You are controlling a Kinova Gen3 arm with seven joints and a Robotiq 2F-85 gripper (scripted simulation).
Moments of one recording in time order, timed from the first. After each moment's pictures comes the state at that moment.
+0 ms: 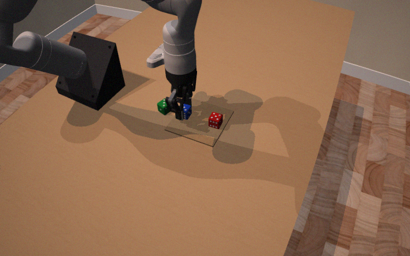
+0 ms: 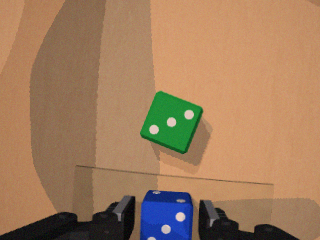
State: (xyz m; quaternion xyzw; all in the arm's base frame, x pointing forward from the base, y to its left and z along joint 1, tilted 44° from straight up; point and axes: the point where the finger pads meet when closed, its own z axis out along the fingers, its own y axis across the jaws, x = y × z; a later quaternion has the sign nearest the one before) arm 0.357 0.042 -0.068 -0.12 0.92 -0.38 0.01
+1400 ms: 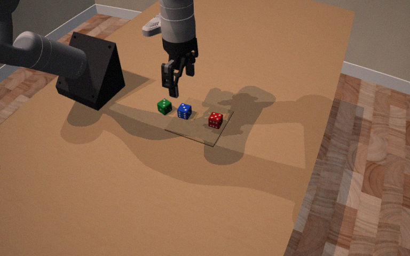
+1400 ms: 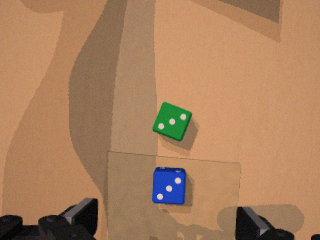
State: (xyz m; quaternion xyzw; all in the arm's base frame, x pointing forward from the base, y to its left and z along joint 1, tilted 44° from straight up) arm 0.349 0.101 -0.008 -0.12 0.92 -0.38 0.01
